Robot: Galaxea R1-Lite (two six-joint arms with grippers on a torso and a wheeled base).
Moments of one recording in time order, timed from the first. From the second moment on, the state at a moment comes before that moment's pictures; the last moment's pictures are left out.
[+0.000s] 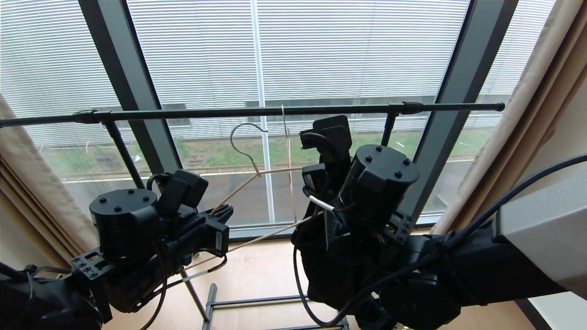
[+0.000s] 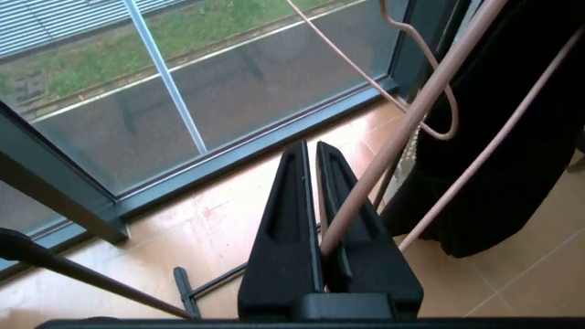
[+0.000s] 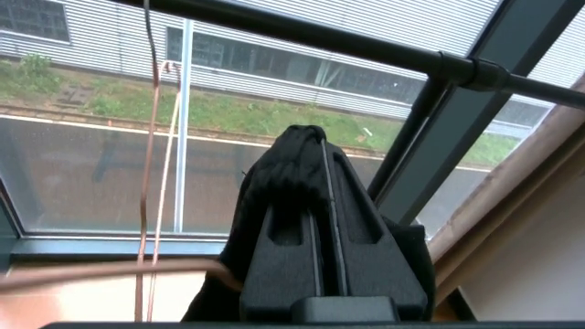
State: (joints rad) left arm -0.49 1.75 -0.44 -1.07 0.11 0.07; right arm 0.91 2.08 -1.12 -1.16 -0.95 -0.38
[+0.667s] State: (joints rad) left arm -0.53 1.79 -0.44 -1.08 0.12 0.07; right arm 1.06 2.10 -1.16 -1.16 -0.95 -0.38
